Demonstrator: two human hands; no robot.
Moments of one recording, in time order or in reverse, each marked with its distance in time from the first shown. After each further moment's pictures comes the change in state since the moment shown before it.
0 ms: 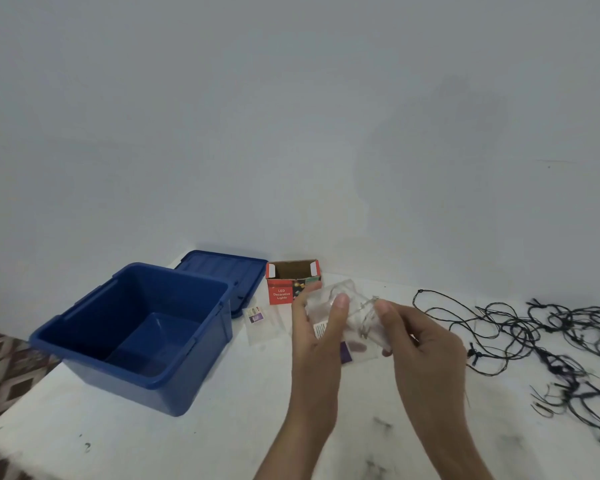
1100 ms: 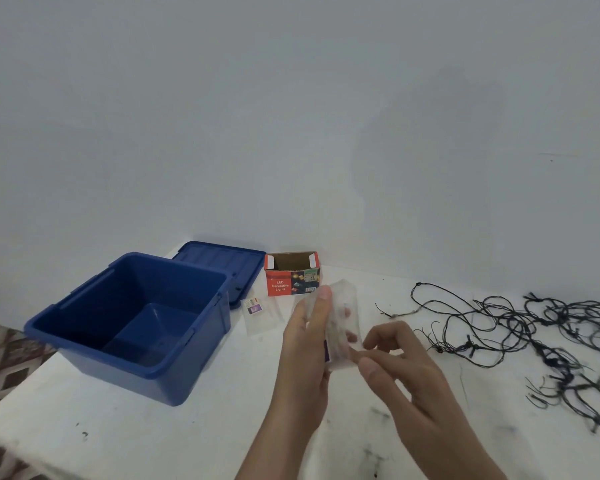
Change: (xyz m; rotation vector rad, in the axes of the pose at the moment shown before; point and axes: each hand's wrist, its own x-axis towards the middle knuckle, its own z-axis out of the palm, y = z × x) left_hand -0.003 0.010 -0.013 -0.047 -0.064 -0.213; right_hand -0.024 0.018 -0.016 -0.151 -0.471 -0.304
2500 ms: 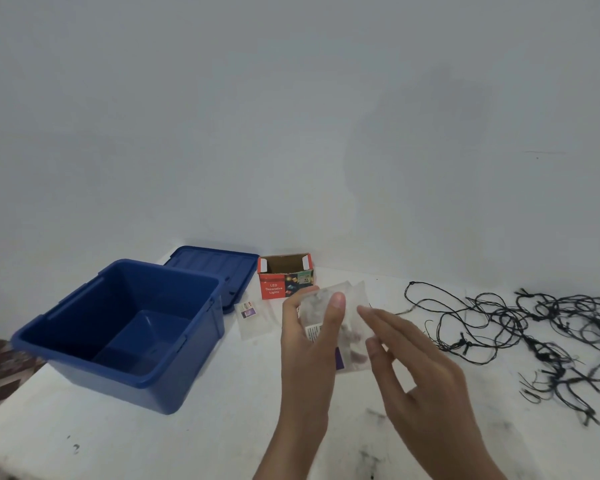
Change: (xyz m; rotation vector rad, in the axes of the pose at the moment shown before) left_hand 0.000 -0.012 0.010 0.162 0.136 0.245; right_hand 0.005 0.001 -0.002 -0.291 0.296 -0.187
